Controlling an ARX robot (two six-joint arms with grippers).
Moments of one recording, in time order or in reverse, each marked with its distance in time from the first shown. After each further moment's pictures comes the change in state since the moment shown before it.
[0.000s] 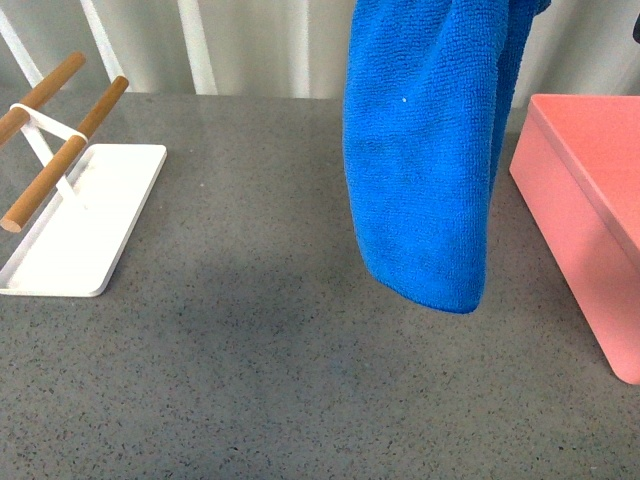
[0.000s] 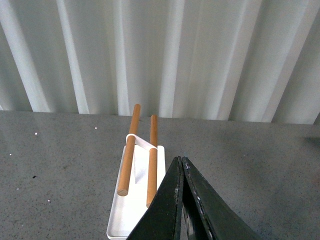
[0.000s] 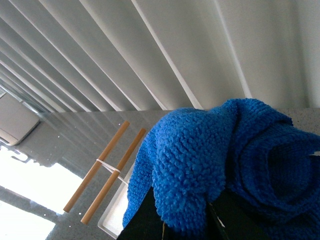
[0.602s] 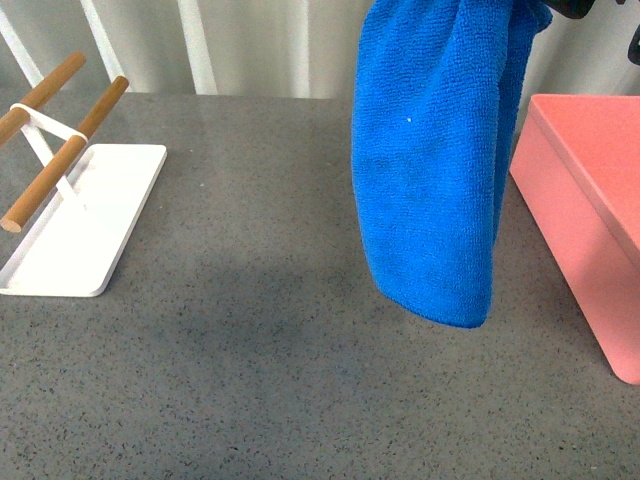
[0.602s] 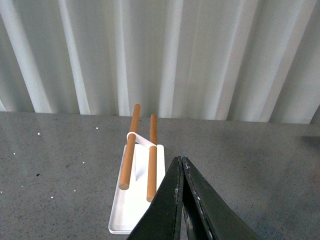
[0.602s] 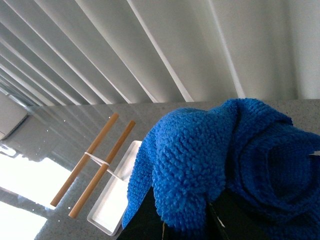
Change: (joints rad) left arm 0.000 -0.241 0.000 -0.237 0.000 0.000; right arm 0.000 0.014 0.000 -0.029 0.016 -0.033
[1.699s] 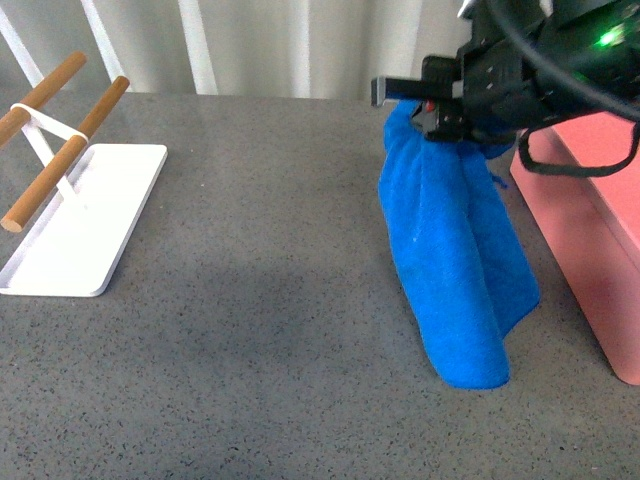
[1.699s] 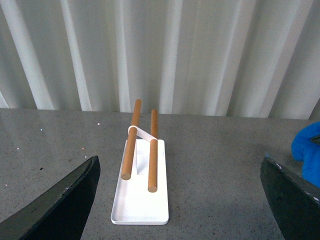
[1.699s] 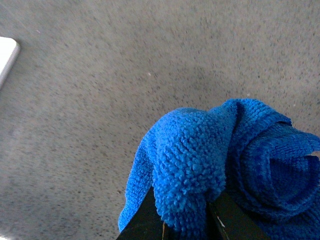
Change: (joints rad) left arm 0.000 -0.206 0.000 -0.214 0.000 0.002; right arm 0.060 0.404 0.328 -0.457 0.309 -0.293
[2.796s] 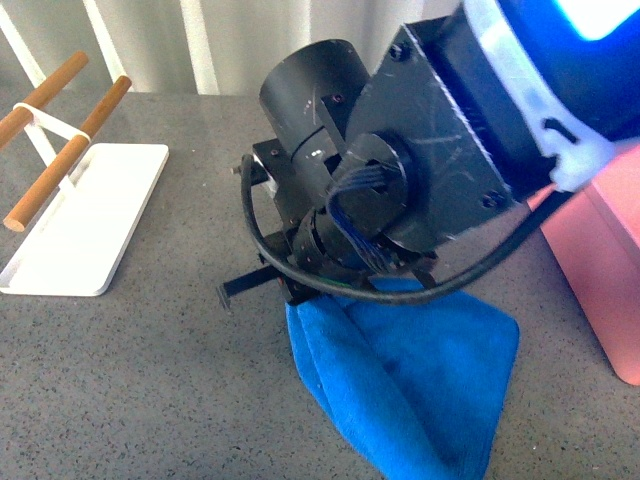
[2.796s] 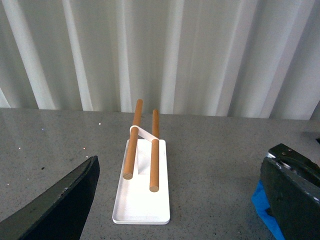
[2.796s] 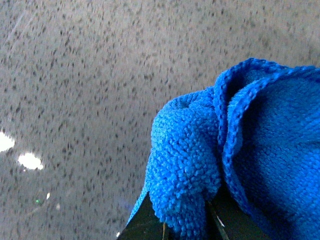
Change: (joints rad) left arm 0.000 0.000 0.000 0.000 0.000 0.000; right arm 0.264 0.190 0.056 -0.169 0.034 -0.079
